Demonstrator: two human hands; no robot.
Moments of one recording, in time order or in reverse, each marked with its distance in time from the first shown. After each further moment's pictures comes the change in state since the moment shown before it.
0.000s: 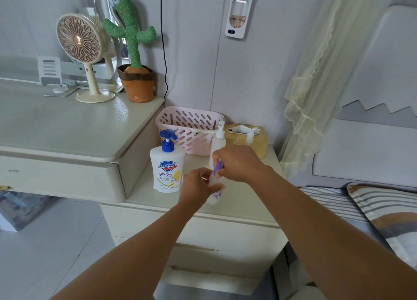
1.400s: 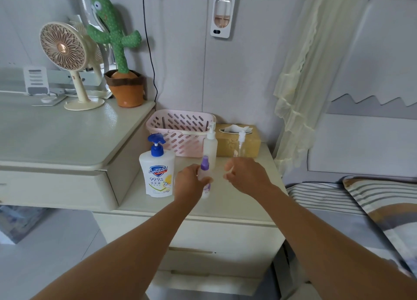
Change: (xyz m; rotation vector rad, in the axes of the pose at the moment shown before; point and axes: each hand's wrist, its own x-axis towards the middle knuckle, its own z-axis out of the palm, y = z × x) left_hand 0.016 0.009 0.008 0.141 0.087 -0.046; right_hand -0.024 0.033 0.045 0.383 0.113 0.321
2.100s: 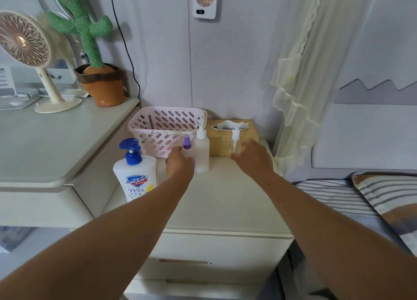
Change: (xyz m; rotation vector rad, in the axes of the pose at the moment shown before) left_hand 0.079 0.022 0.025 -0.061 0.106 -0.238; right_hand 0.082 0.061 0.017 0.241 0.185 0.278
